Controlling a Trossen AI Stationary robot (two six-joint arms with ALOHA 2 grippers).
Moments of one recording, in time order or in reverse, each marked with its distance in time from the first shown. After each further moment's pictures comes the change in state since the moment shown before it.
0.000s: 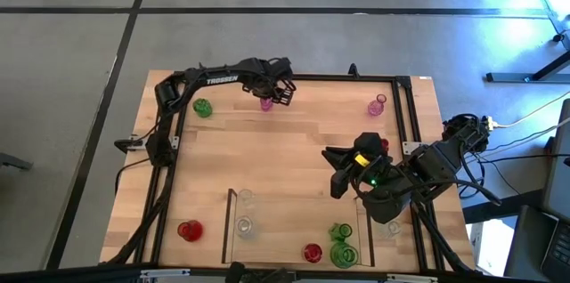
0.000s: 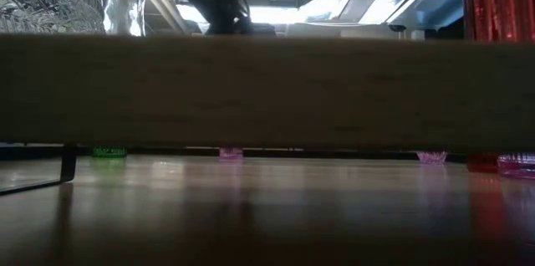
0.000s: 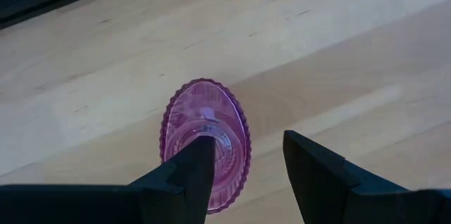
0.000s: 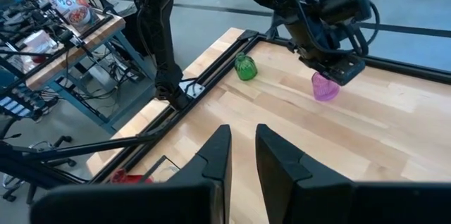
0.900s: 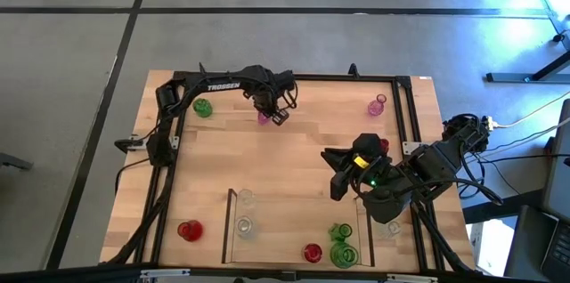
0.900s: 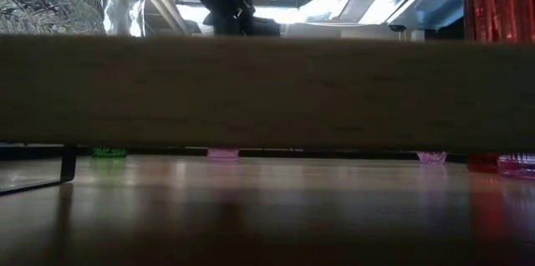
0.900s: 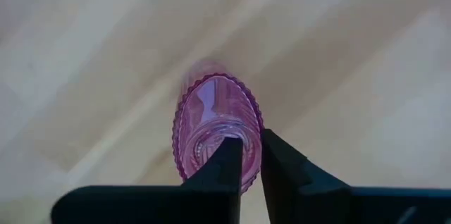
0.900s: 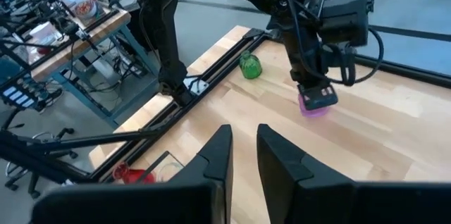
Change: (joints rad) left arm -0.092 -0.007 0.001 -0.218 0.139 0.264; right arm 0.000 0.000 0.000 0.020 -0.017 -0.055
